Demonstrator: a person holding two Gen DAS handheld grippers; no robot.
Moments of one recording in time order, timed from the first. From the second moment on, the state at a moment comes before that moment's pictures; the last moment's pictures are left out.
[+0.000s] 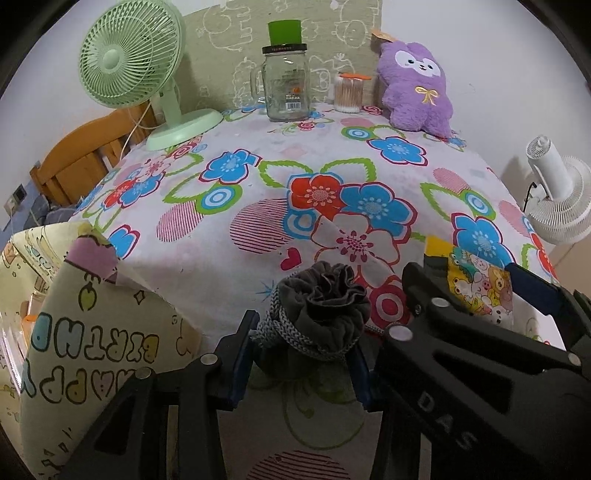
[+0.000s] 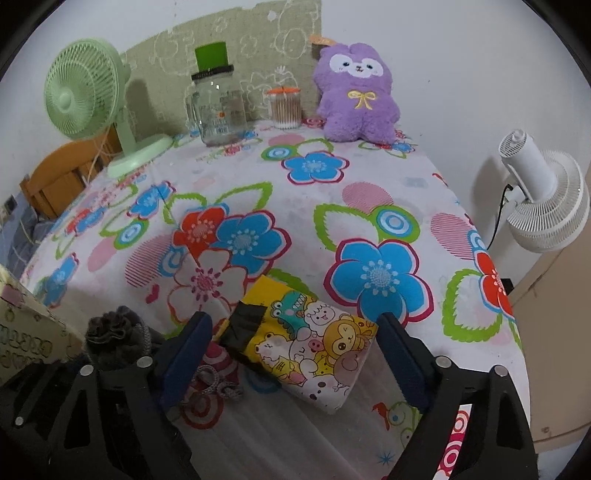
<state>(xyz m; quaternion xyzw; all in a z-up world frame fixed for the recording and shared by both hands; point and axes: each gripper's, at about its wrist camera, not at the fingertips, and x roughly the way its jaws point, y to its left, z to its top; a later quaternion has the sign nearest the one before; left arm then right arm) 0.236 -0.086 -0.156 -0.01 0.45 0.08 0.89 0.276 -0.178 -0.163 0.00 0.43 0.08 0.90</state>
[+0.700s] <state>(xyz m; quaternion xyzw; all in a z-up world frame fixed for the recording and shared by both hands) 0.223 -0.095 -0.153 0.01 0.46 0.04 0.89 0.254 -0.184 -0.156 0.01 0.44 0.08 0.89</state>
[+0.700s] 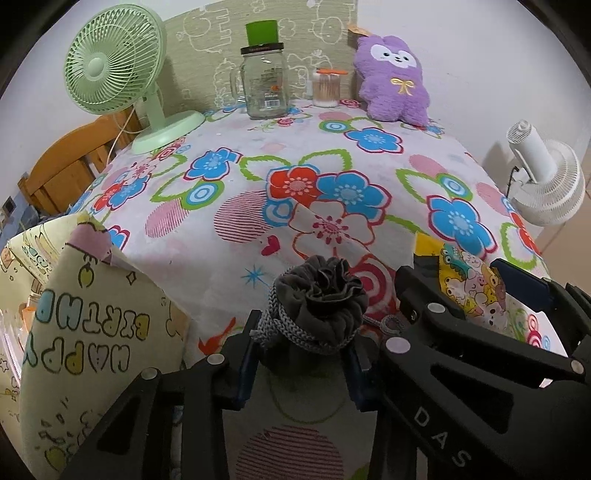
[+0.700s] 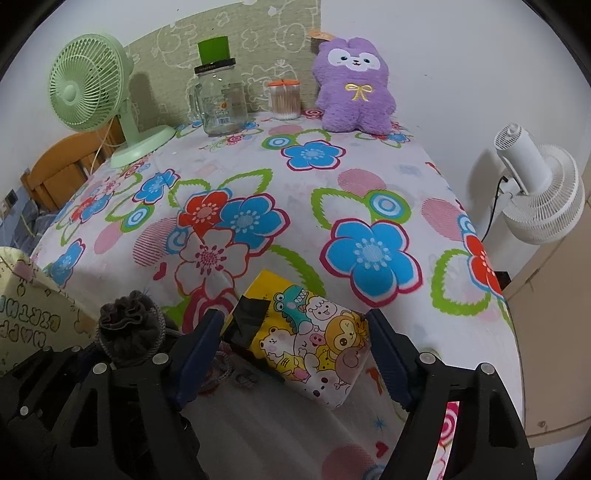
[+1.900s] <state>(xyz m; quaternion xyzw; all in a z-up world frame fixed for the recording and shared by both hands) 0.141 -0.114 -0.088 0.02 0.41 -0.03 0.91 0.153 -0.211 -0.084 0.04 0.38 0.03 0.92</state>
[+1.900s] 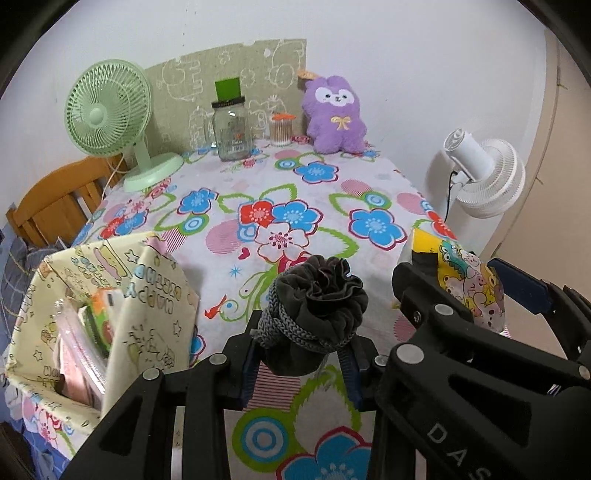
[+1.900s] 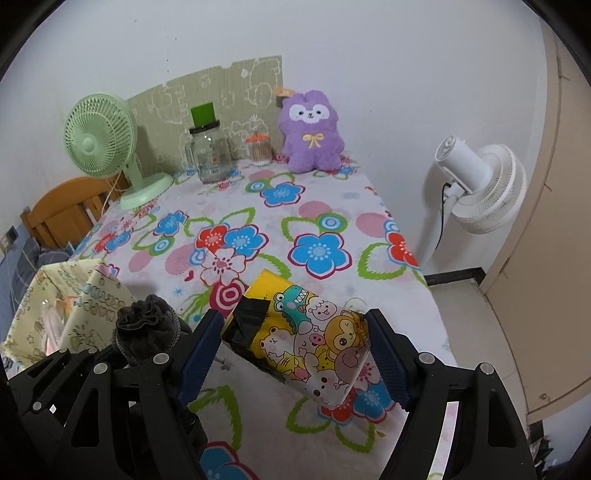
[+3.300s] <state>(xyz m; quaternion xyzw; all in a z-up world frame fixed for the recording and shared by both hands) 0.075 -0.063 -0.011 0.03 0.33 -0.05 0.94 0.078 -0.166 -0.001 0.04 0.29 0.04 0.95</state>
